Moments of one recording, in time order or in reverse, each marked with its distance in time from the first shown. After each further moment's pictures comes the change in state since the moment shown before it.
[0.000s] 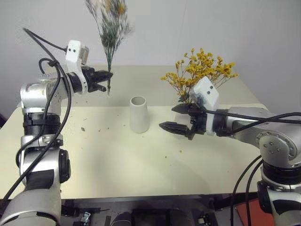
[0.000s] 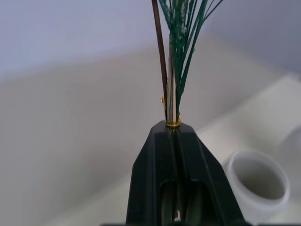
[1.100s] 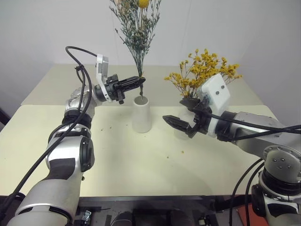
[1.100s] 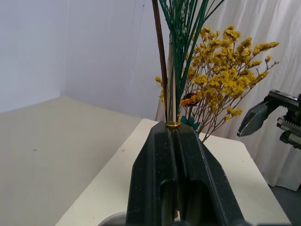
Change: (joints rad) left arm -0.203 -0.188 0.005 0.715 -0.017 -0.547 -0.608; right arm 0.052 0.067 -0.100 -0.175 0.042 0.072 -0.254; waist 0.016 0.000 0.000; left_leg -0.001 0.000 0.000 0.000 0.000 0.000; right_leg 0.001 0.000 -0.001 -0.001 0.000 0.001
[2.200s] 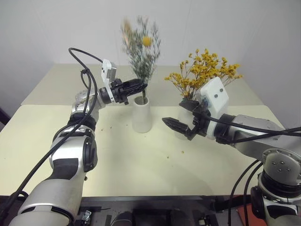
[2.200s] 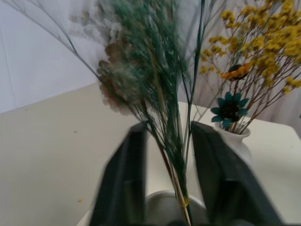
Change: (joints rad) left arm 0.009 -0.024 -0.002 0.073 0.109 -0.160 0.135; right arm 0.020 0.007 0.001 -0.009 0.027 0.010 -0.023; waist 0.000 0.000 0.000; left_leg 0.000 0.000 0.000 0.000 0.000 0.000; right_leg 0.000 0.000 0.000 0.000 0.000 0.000
